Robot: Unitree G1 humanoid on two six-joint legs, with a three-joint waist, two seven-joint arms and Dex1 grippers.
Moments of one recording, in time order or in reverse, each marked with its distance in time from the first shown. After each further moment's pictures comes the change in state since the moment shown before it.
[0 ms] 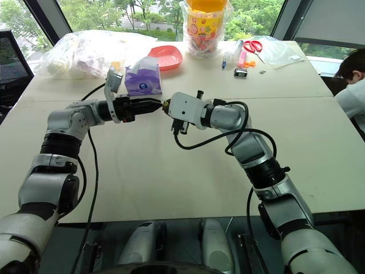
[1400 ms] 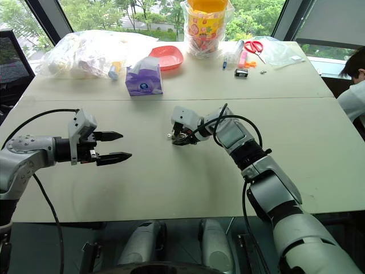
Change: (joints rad) left arm 0.640 0.419 0.050 -0.863 -0.065 0.115 0.288; right arm -0.180 0.063 0.159 0.486 0.102 0.266 0.257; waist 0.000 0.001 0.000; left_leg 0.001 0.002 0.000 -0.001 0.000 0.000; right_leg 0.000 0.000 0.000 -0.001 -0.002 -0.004
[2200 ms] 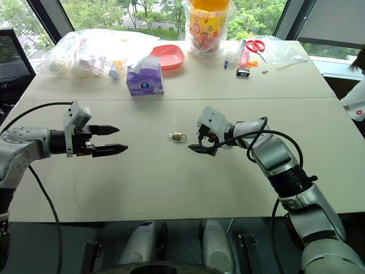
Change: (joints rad) left arm -0.112 0.063 -0.036 0.132 0.002 -0.011 -0.098; right arm 0.211 -0.223 -0.090 -0.389 0.197 0.120 -0.127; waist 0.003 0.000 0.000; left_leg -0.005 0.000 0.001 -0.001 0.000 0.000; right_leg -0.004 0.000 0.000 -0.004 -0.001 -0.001
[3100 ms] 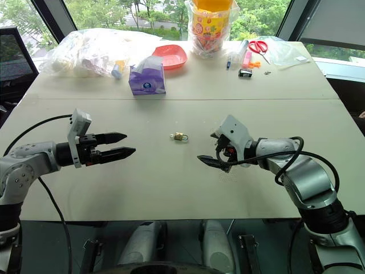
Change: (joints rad) left arm 0.148 -0.164 0.154 -0.167 -0.212 0.177 0.209; right arm 0.354 -0.170 -0.282 -0.539 0.235 0.260 -0.143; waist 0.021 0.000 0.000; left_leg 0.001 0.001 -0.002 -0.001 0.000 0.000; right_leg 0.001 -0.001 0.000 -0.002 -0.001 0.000
